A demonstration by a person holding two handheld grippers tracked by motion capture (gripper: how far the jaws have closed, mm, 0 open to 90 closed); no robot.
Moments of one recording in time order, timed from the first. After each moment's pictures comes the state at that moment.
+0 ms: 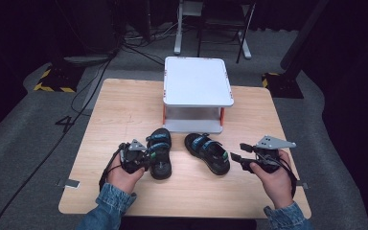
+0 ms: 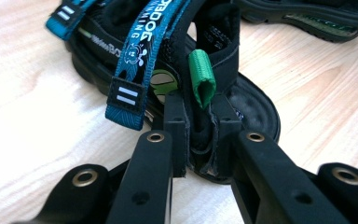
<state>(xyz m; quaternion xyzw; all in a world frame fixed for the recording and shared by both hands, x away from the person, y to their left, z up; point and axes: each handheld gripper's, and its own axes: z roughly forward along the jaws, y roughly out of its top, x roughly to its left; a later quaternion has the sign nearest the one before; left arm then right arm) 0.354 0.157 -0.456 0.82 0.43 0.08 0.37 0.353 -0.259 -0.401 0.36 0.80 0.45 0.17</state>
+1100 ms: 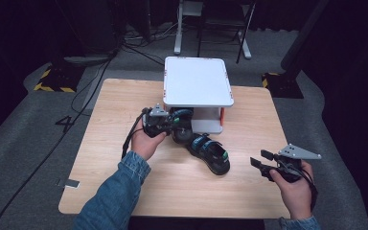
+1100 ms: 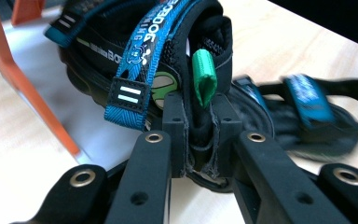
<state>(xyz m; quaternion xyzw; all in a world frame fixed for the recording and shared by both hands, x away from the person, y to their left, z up) 0.461 0.104 -0.421 0.81 0.35 0.12 0.45 0.325 -0.310 -0.404 0.43 0.77 0.44 0.20</state>
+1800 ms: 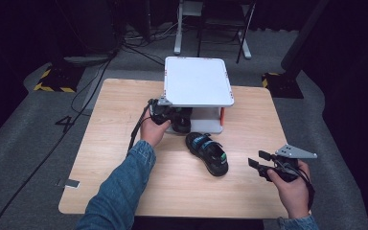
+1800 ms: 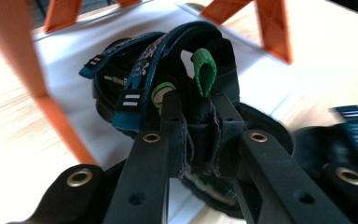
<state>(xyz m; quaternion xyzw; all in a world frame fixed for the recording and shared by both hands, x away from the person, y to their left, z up) 0.520 0.097 -0.452 0.80 0.38 0.16 0.44 0.330 -0.306 -0.410 0.42 0.78 0.43 0.19</state>
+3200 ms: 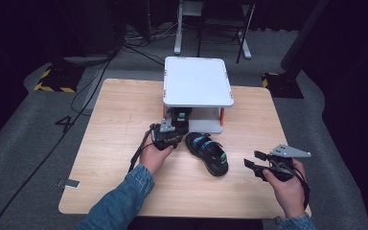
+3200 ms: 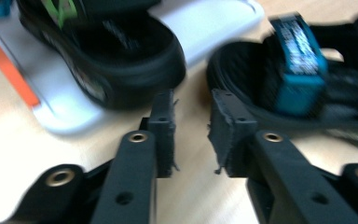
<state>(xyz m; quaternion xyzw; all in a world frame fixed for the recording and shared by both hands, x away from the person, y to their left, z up) 0.448 0.079 -0.484 0.80 0.38 0.14 0.44 0.333 -0.297 -0.414 0.42 0.78 0.42 0.18</state>
